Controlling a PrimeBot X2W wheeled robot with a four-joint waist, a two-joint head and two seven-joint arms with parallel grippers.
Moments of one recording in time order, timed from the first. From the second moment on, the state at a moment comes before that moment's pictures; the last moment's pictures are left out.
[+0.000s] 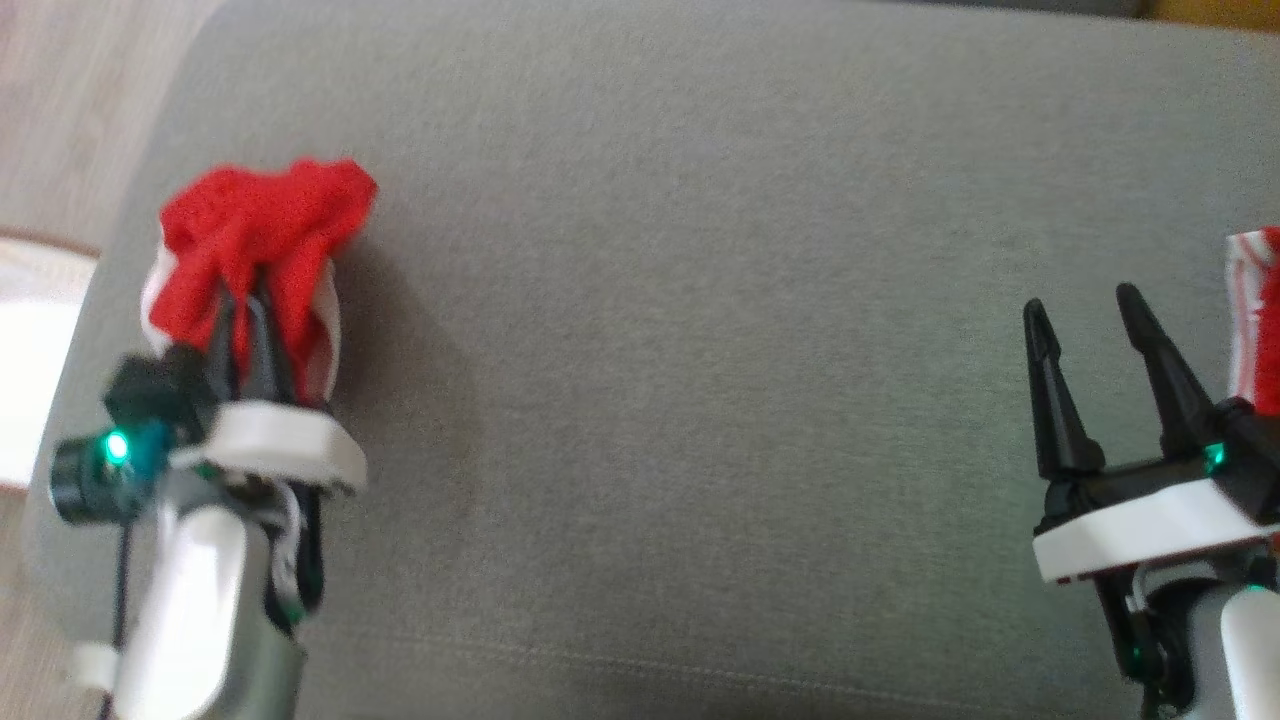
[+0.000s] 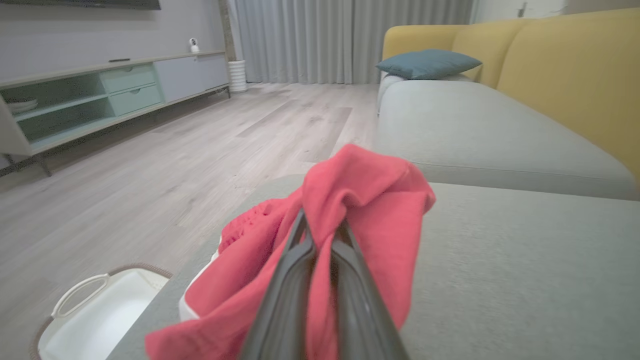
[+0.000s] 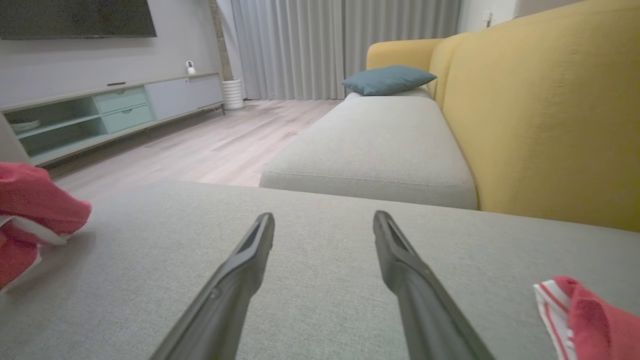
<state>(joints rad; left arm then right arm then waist) -0.30 0.16 -0.14 0.29 -0.21 0.18 -0.23 -0.02 -0.12 0.01 -0.17 0.16 0.13 0.06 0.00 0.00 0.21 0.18</state>
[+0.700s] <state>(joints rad) -0.30 0.08 -0.51 0.14 -0.14 0.04 -0.08 -0.01 -0.08 0.03 -0.13 0.18 0.13 0.03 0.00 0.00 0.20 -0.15</state>
